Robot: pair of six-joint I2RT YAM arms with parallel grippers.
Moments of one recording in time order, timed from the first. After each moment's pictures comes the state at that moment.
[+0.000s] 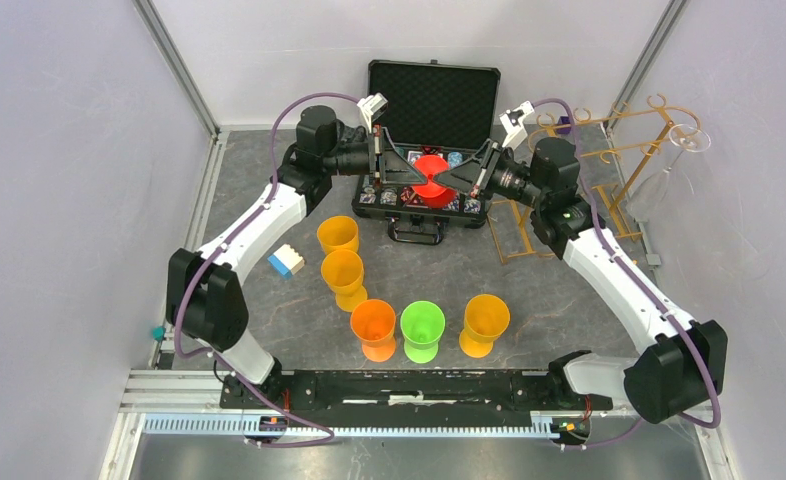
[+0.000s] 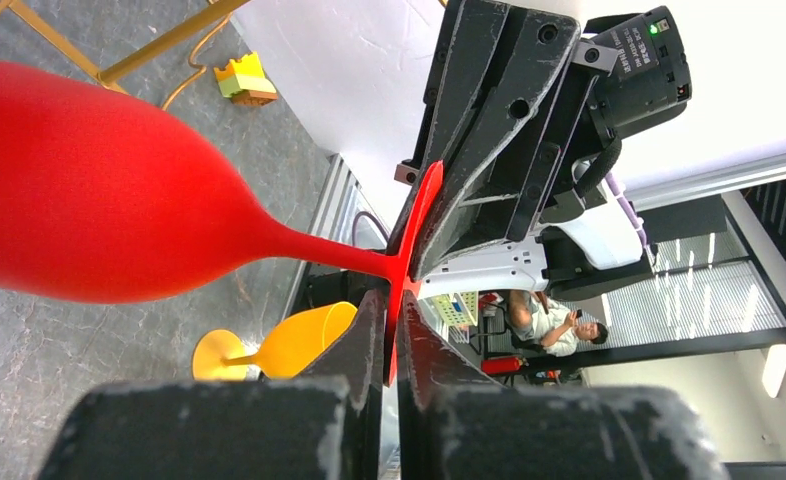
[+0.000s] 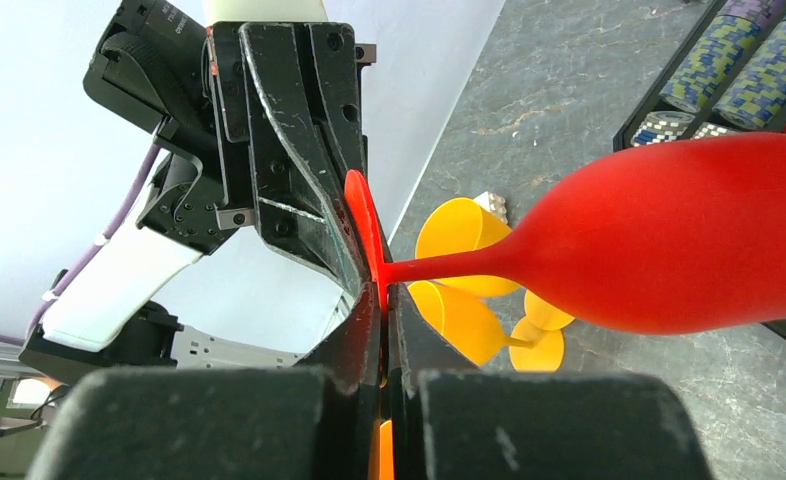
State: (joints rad) left arm -0.43 1.63 1.38 0.09 1.06 -0.95; right arm 0.37 1.26 1.08 0.07 -0.63 0.89
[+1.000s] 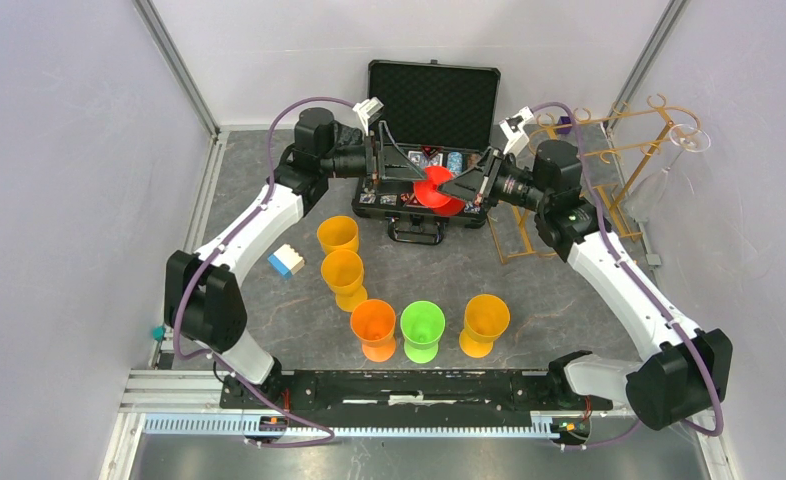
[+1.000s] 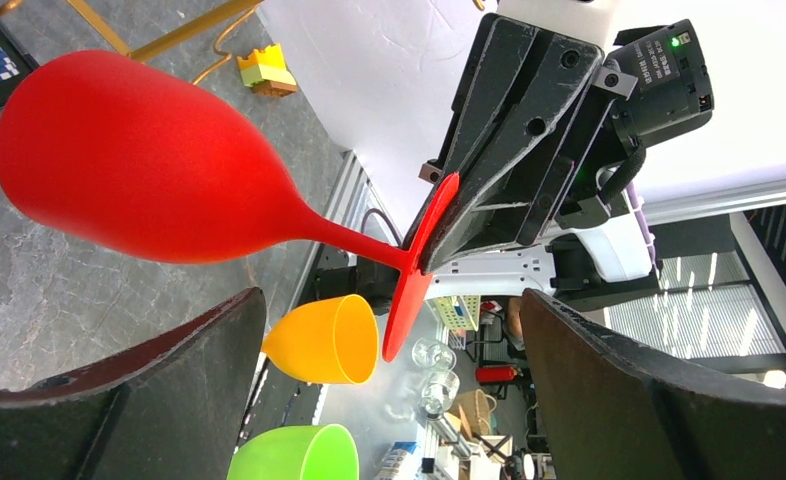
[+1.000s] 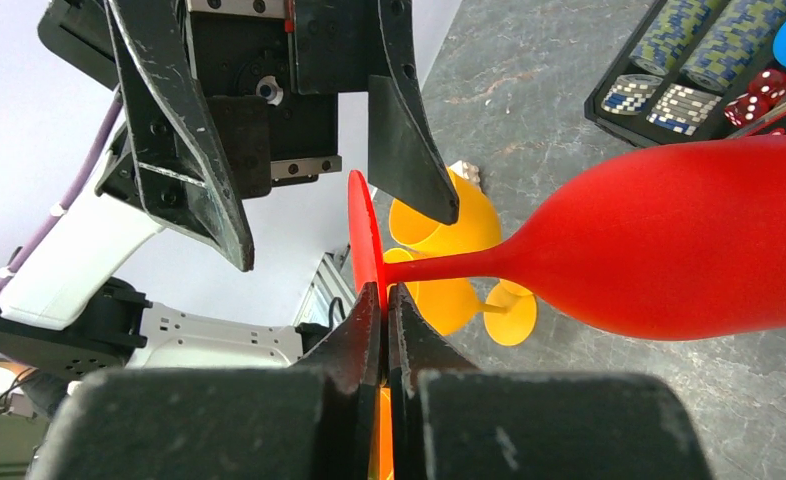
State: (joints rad) left arm -0.41 1.61 1.37 0.03 1.04 -0.93; right arm 0.35 1.23 1.08 -0.03 -0.65 0.82
